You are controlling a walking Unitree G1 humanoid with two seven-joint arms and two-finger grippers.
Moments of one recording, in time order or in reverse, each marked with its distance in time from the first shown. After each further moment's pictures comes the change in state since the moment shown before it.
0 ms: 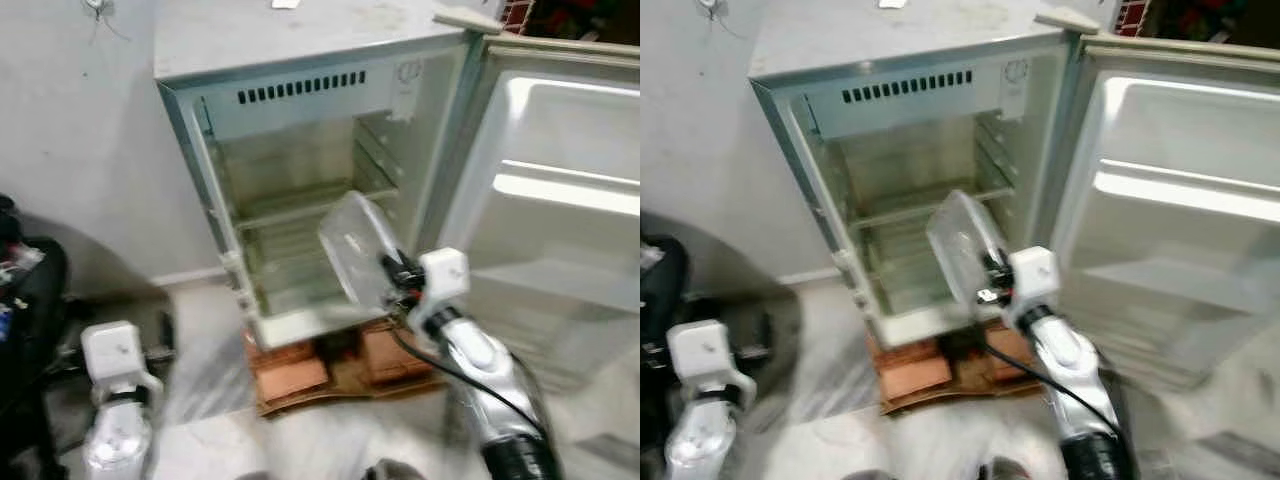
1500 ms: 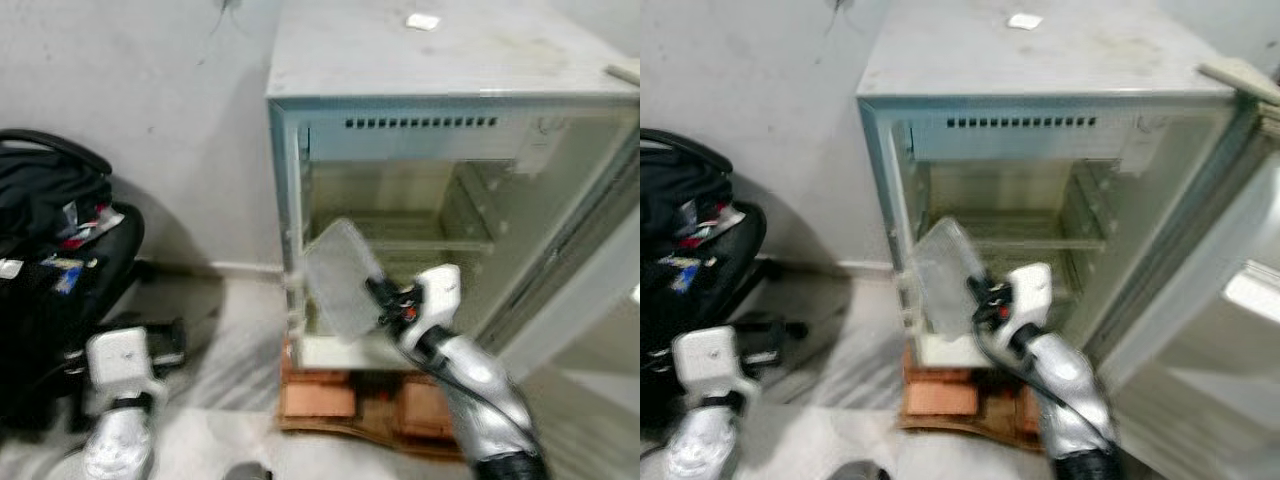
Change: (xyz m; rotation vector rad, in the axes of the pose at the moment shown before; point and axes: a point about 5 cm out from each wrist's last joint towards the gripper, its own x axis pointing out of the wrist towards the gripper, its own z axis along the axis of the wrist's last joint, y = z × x) left arm -0.006 0.006 0.001 -0.004 -0.002 -0.009; right arm 0.001 0.038 -0.008 0.181 0.061 0.221
